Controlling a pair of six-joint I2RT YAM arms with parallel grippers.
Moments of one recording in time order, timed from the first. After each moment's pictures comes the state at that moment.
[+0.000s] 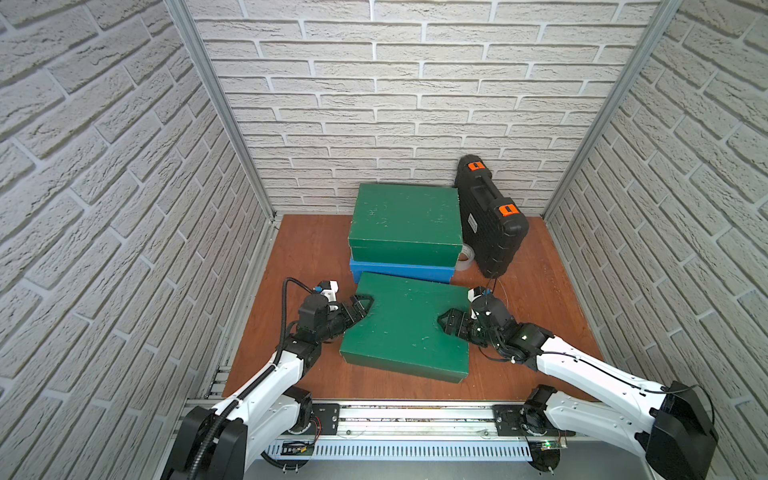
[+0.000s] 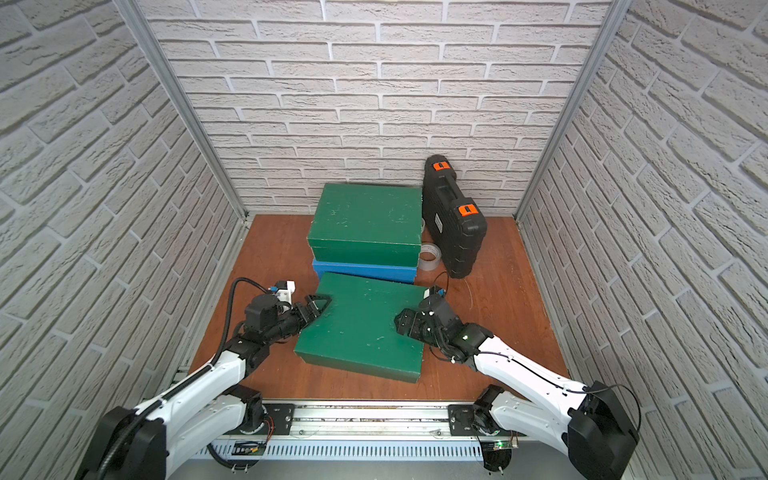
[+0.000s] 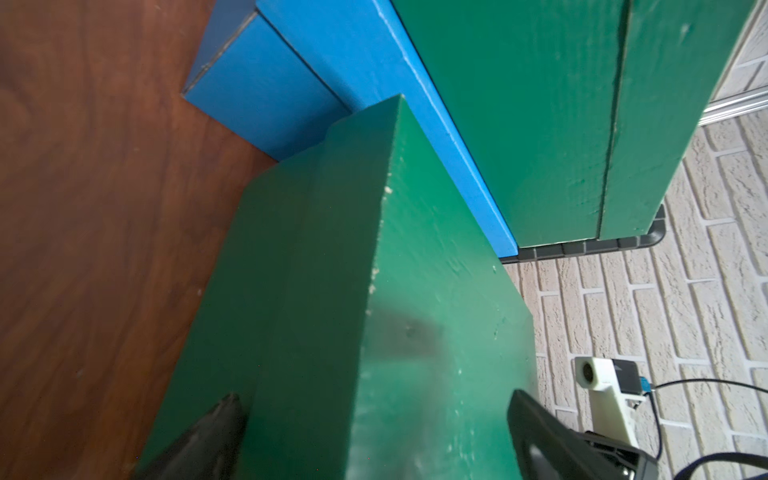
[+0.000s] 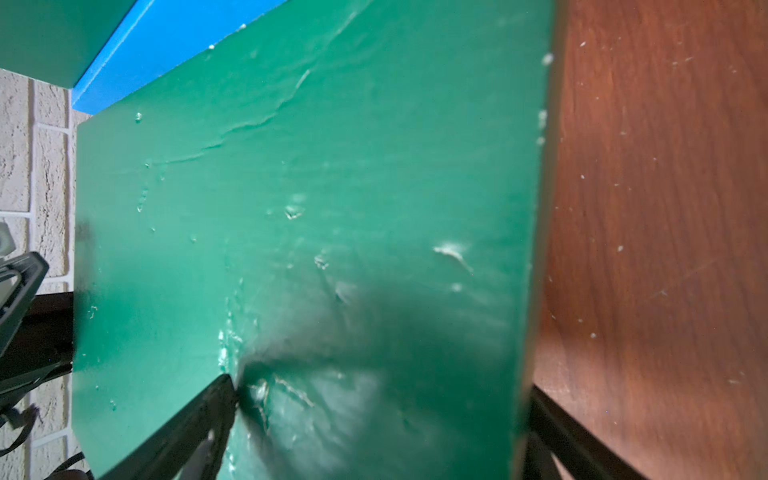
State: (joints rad) left arm -0.33 0.91 0.30 0.12 0.40 -0.95; right arm 0.67 1.03 0.58 -0.38 0.00 0.94
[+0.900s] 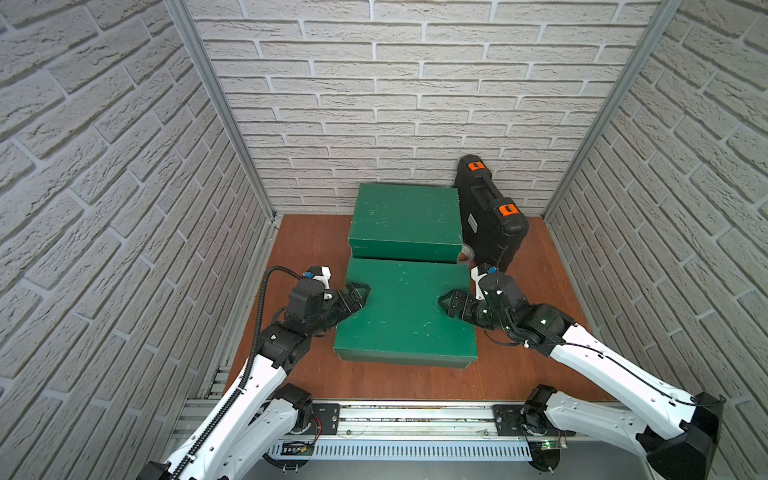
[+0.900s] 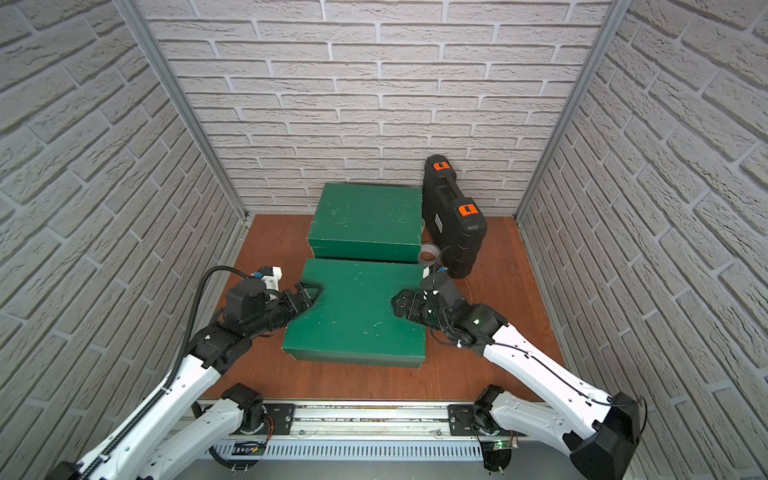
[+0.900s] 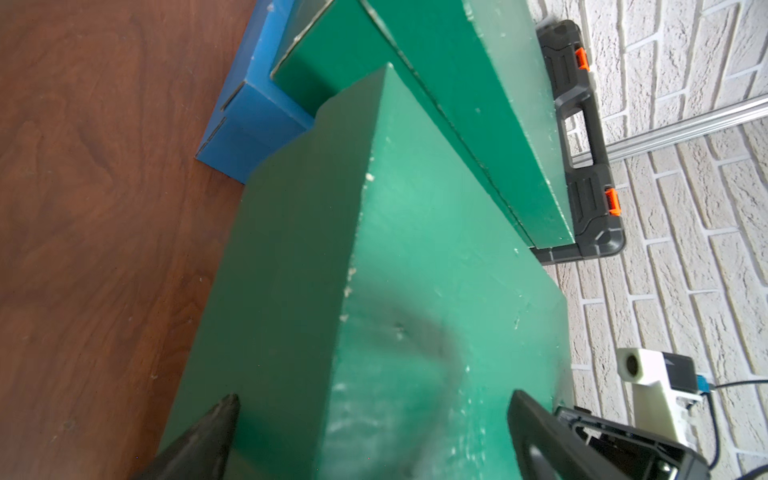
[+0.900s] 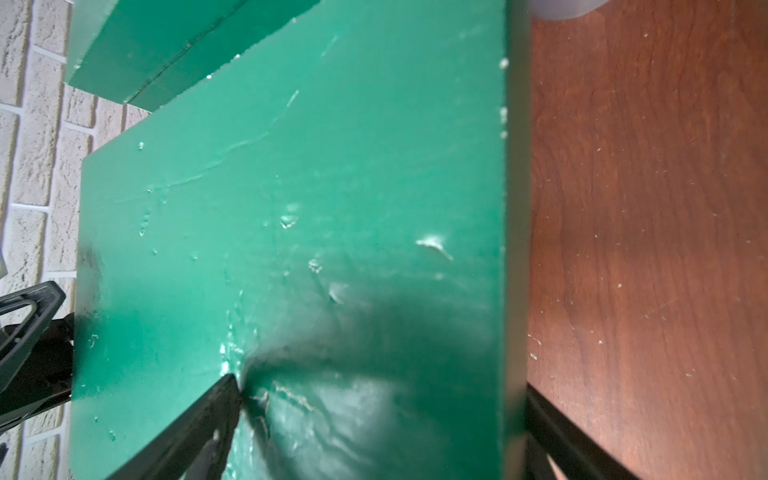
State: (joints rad) left arm -0.46 0.75 0.72 -0.49 0.19 -0.94; right arm 0.68 1.01 0.92 -0.67 0.02 0.90
